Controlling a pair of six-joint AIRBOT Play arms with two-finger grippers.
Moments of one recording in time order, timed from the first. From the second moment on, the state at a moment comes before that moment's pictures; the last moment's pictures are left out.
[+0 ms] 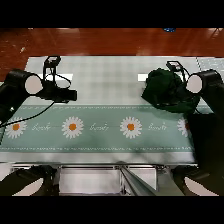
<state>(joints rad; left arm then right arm) -0.33 -1.14 1.04 1.54 -1.10 -1.81 0.25 -1.17 1.04 -1.57 1.17 1.74</state>
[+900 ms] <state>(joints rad) -0.19 -1.15 1.17 1.61 -0.93 -1.77 -0.03 -1.25 1.13 -1.83 0.89 1.88</state>
